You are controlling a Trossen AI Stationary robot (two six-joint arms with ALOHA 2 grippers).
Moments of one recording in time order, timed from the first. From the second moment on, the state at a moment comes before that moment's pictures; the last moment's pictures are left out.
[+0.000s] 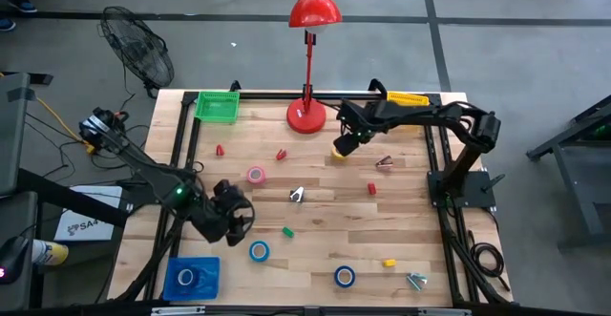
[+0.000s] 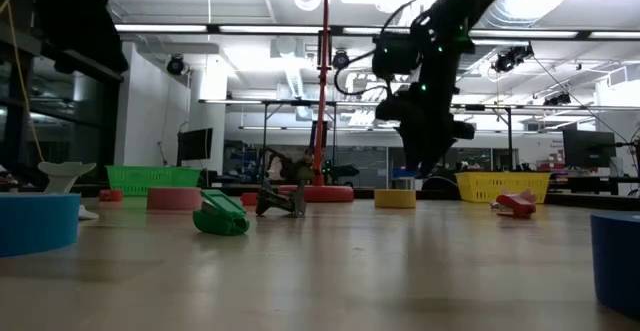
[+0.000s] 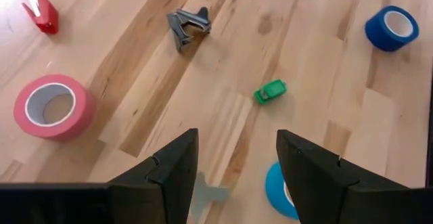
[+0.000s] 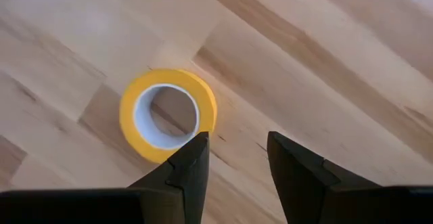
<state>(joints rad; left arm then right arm) -0.66 1.19 0.84 -0.63 -0.53 -0.99 -0.45 1.71 1.11 -0.68 0.04 0.51</state>
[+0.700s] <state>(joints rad) -0.65 1.19 0.84 -0.63 -0.50 -1.00 -0.46 1.74 1.05 -0.52 0.00 0.47</state>
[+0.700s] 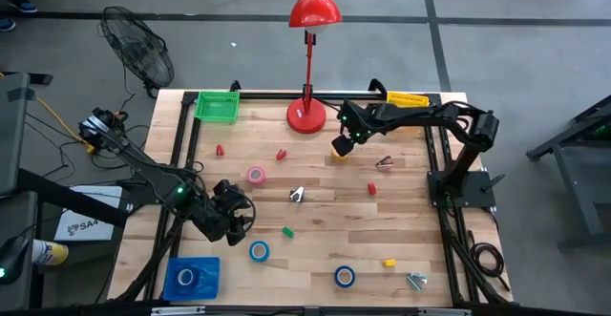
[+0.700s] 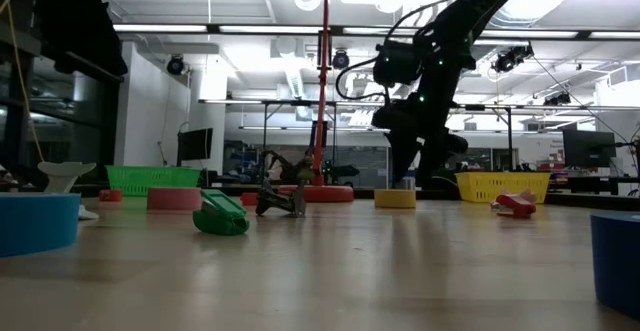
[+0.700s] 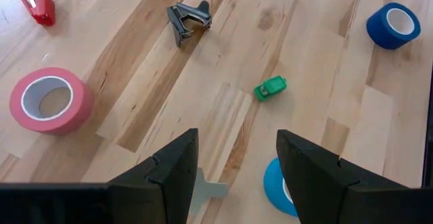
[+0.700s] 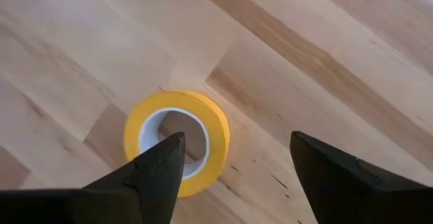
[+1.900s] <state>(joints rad) -0.65 1.19 0.84 -0.64 -0.48 -1.00 -0.46 1.80 1.05 -0.57 -0.08 0.47</state>
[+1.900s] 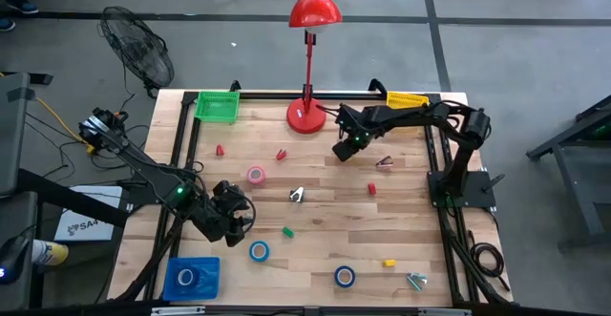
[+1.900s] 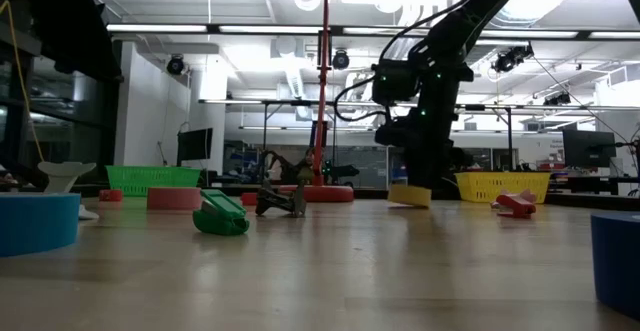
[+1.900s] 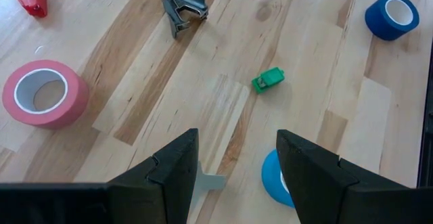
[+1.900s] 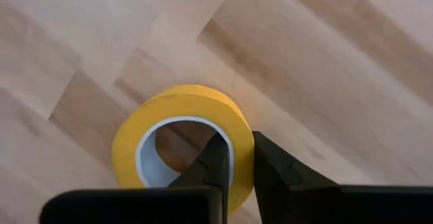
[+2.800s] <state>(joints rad) -0.56 1.19 0.84 -0.18 -0.73 -0.72 -0.13 1.45 1.06 0.05 -0.17 0.28</state>
